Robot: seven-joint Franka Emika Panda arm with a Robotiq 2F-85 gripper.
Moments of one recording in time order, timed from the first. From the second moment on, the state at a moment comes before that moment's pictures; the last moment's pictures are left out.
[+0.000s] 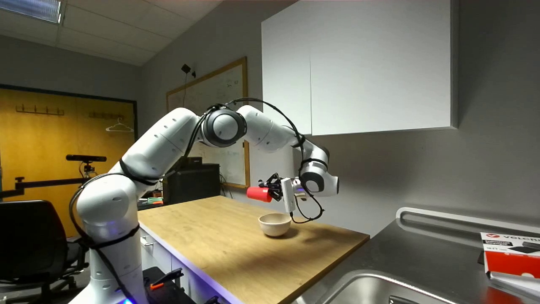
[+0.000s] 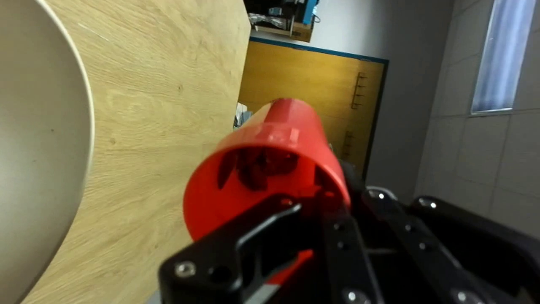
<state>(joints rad) -0.36 0.74 -0.02 -1.45 1.07 1.10 -0.91</state>
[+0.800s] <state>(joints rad) -0.40 0.95 -0.03 -1.29 1.31 0.92 -0.67</state>
